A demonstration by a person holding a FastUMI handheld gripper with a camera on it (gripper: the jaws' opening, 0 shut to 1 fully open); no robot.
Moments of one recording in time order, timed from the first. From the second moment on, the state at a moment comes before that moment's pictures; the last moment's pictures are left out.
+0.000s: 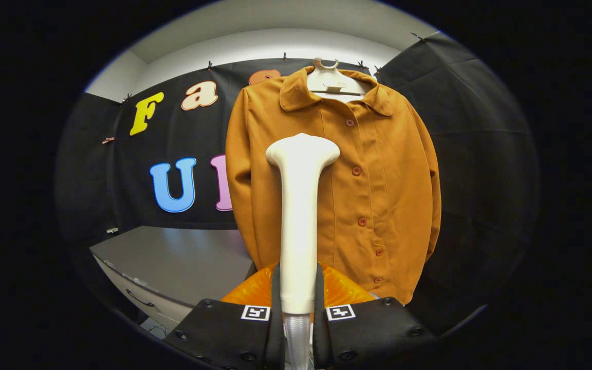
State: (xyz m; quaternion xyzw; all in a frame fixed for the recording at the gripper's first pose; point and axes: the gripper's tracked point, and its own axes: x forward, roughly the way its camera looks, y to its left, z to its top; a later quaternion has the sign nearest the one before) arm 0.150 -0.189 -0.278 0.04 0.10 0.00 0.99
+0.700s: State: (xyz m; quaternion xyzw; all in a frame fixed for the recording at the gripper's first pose) arm 0.122 -0.192 -0.382 0.05 0.22 -0.02 0.97
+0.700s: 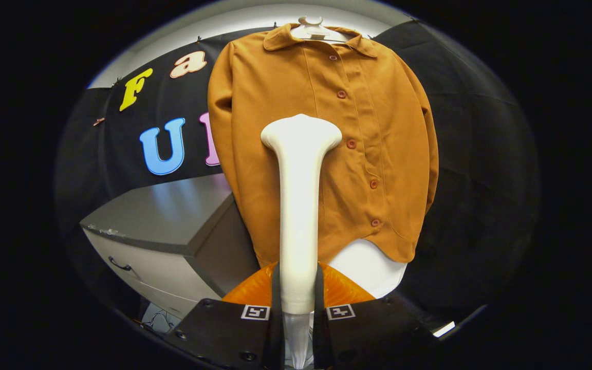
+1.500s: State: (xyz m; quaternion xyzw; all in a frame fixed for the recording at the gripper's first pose) arm 0.059 -0.205 -0.354 0.08 0.21 -0.01 0.98
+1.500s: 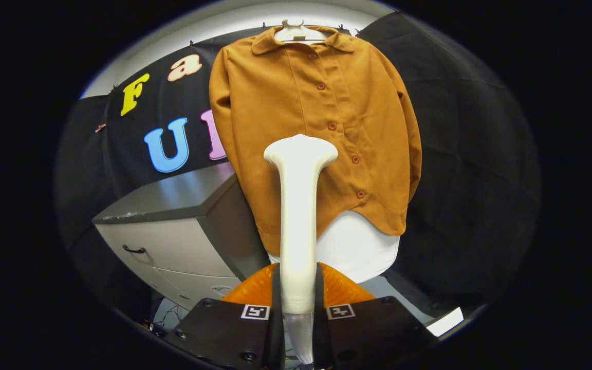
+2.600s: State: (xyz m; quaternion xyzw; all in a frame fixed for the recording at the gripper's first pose) arm 0.078 -0.275 -0.095 0.06 -0.05 -0.02 1.00
